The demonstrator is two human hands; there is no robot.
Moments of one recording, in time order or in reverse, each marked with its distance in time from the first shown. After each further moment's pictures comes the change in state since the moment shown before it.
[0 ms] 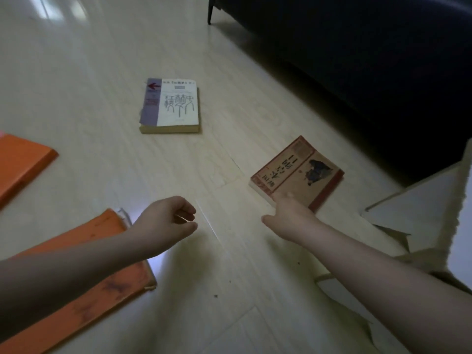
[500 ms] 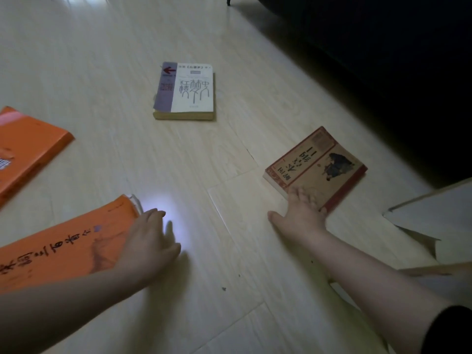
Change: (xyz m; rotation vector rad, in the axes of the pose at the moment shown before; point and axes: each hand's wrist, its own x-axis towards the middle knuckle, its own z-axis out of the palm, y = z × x) left_hand -0.034 -0.056 0.030 0.215 0.157 -0.229; right_hand 0.041 0.020 0.048 -0.087 0.054 0.064
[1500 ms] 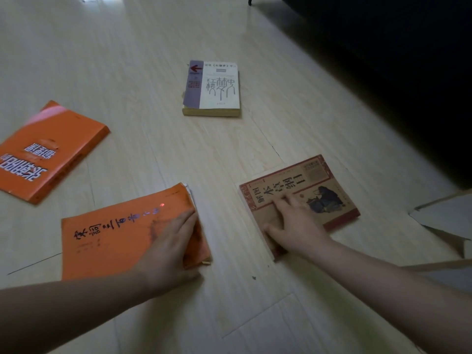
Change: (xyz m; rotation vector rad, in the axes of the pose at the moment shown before) left_hand -0.022 -0.055 -0.006 0.168 -0.183 0.376; right_hand -0.047 -0.048 0.020 -0.009 0.017 -0.337
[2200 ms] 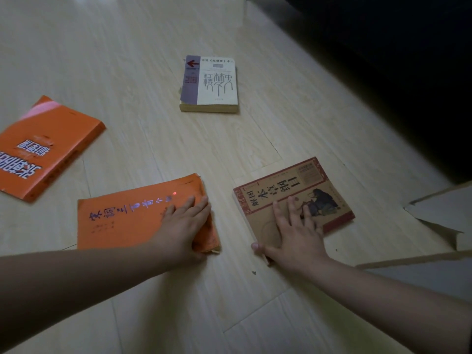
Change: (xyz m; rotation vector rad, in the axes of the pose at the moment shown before) left_hand 0.036 0.004 -0.013 0.224 -0.167 0.015; right_hand -0.022 -0.003 0.027 -0.155 -0.154 0.130
